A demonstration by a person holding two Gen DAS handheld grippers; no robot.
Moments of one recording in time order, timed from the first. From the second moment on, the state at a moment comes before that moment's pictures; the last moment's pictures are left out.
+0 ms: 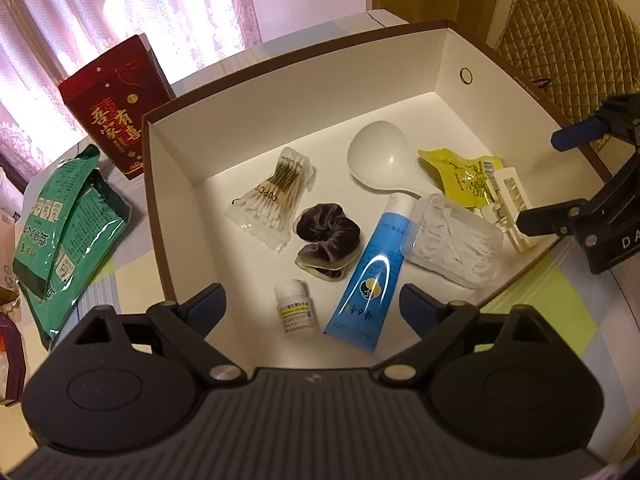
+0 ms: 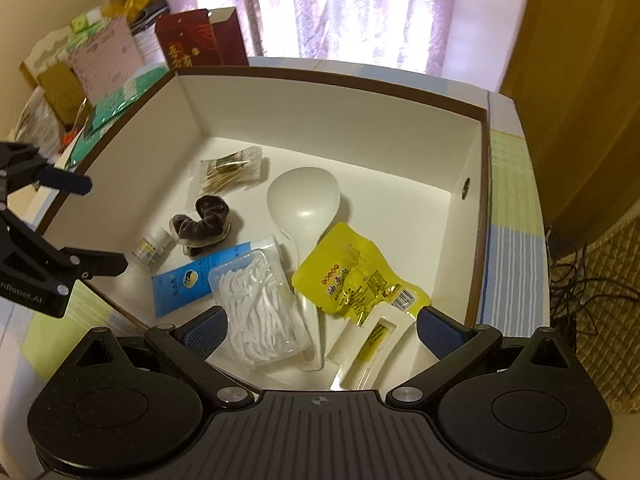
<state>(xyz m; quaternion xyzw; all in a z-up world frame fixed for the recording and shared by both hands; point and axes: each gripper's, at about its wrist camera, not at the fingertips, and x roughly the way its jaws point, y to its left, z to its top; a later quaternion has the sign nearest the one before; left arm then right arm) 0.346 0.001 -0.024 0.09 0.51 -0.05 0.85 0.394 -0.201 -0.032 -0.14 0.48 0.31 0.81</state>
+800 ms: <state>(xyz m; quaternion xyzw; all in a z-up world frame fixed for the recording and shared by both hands) 0.289 0.000 0.020 0.05 0.46 -0.01 0.89 0.352 -0.227 -0.008 -0.07 0.42 0.27 0.86</state>
